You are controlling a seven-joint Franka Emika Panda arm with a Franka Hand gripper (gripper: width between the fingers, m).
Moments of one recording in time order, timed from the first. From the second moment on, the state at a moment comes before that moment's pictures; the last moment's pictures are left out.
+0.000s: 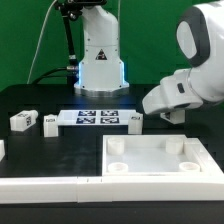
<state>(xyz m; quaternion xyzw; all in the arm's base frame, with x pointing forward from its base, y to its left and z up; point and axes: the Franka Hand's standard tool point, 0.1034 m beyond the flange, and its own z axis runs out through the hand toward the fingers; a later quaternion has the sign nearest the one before) 0.345 0.163 0.026 0.89 0.16 -0.43 0.06</state>
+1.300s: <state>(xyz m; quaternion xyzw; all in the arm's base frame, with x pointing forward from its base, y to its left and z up) 0.446 0.149 0.087 0.98 0.16 -0.14 0.00</state>
